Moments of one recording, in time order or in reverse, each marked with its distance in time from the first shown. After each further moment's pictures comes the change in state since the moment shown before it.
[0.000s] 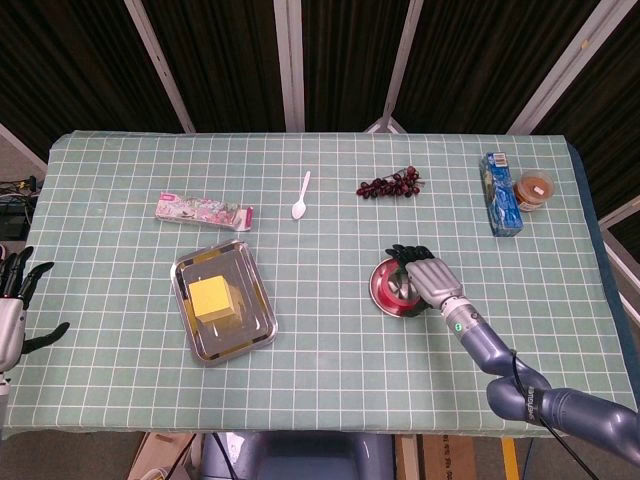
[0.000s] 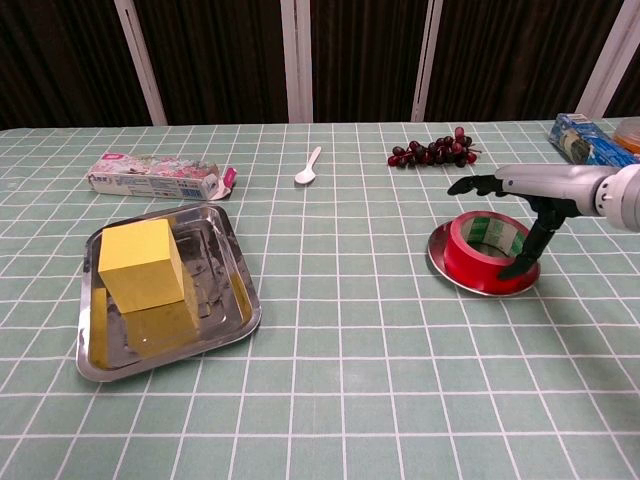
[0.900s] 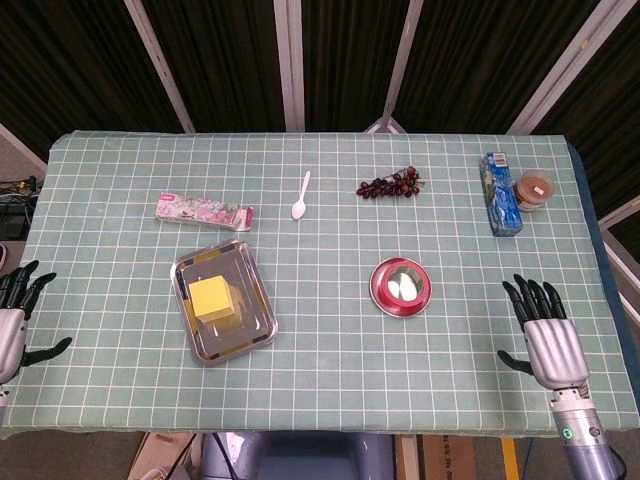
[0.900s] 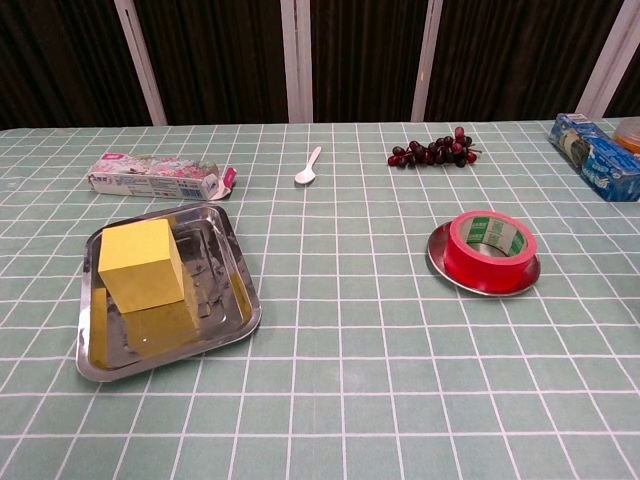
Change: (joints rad) left arm 0.028 0.074 0.030 -0.123 -0.024 -0.058 -0.001; right arm -0.526 0.190 -0.190 -0.234 -0.335 0.789 -0.112
